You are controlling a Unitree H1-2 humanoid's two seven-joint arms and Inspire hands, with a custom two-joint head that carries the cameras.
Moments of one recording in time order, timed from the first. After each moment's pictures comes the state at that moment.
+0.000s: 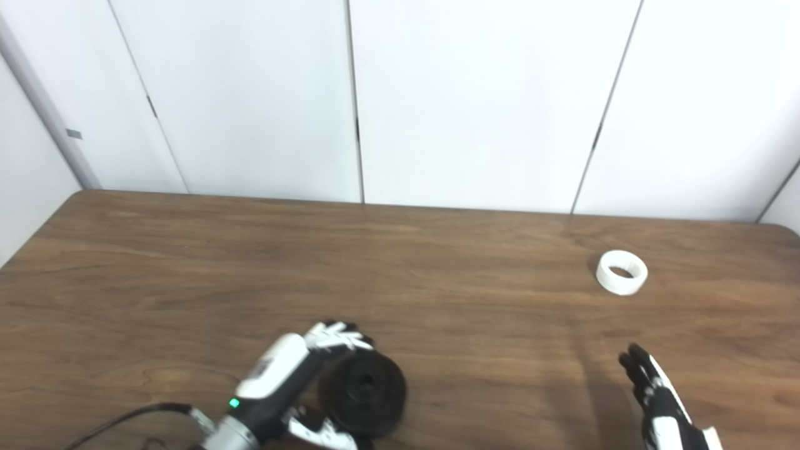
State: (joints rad) left arm 0.08 0.28 -0.42 -0.31 0.55 0.02 -0.13; right arm 0.45 -0.12 -0.15 -0.49 0.07 0.04 0.07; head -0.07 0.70
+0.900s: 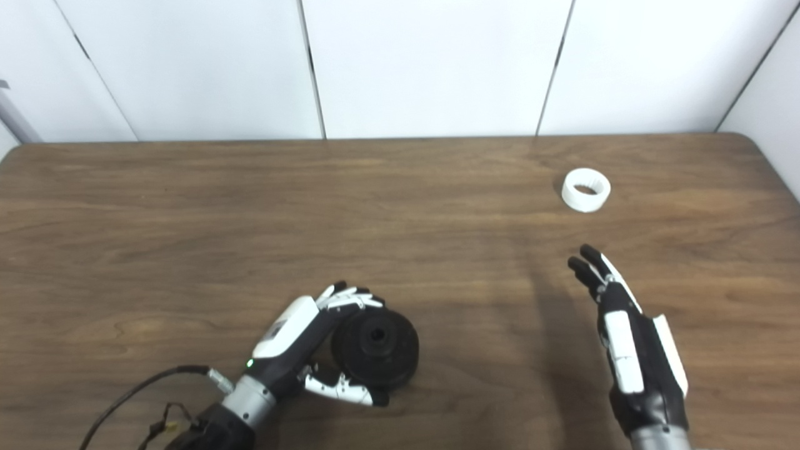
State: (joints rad) left arm 0.10 0.20 -0.40 -0.26 0.57 0.01 -0.18; right arm 0.44 -0.12 -0.11 -0.62 0.05 0.19 0.02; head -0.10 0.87
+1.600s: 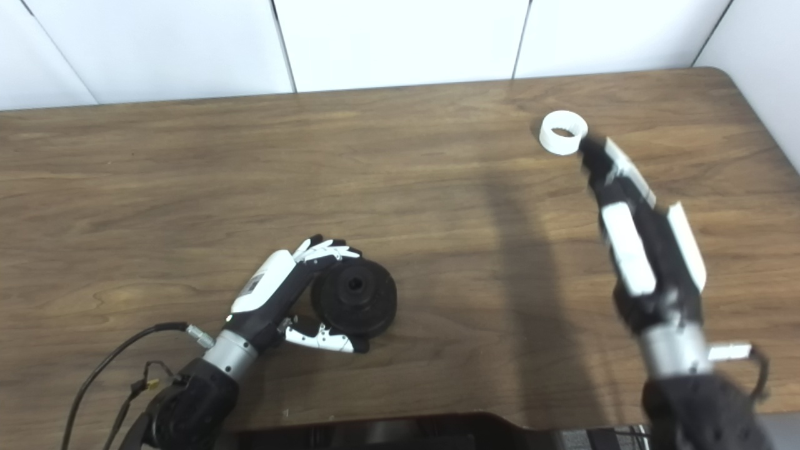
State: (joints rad) left arm 0.10 0.20 -0.36 -0.26 0.58 0.00 -0.21; right arm 0.22 -0.25 -0.16 -0.89 0.11 0.47 0.00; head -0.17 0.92
